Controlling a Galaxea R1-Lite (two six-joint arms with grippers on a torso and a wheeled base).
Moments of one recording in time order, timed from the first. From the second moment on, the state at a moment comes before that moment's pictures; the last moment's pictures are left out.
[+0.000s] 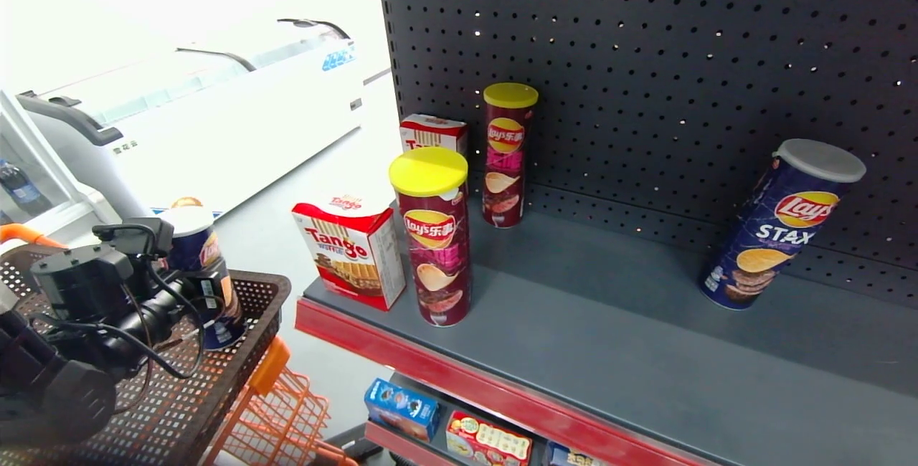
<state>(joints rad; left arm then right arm) 0.22 2.00 -0.51 -1.36 -0.04 0.08 0.00 0.00 0.00 0.00 -0.02 0.00</state>
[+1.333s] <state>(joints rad) -0.23 1.27 -0.38 -0.94 -0.17 0.06 0.00 0.00 0.00 0.00 -0.02 0.00</state>
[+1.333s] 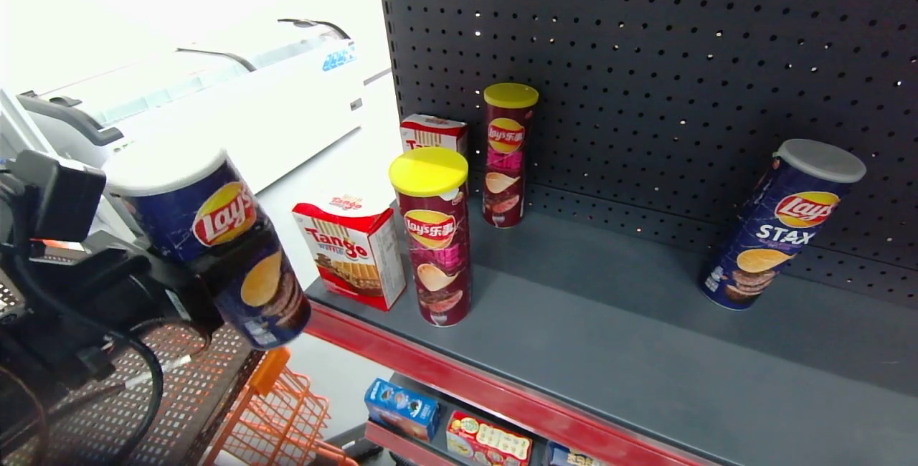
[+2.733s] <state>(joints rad) -0.61 1.15 -0.41 -0.72 -0.42 0.08 0.00 0.00 0.00 0.00 -0.02 0.00</state>
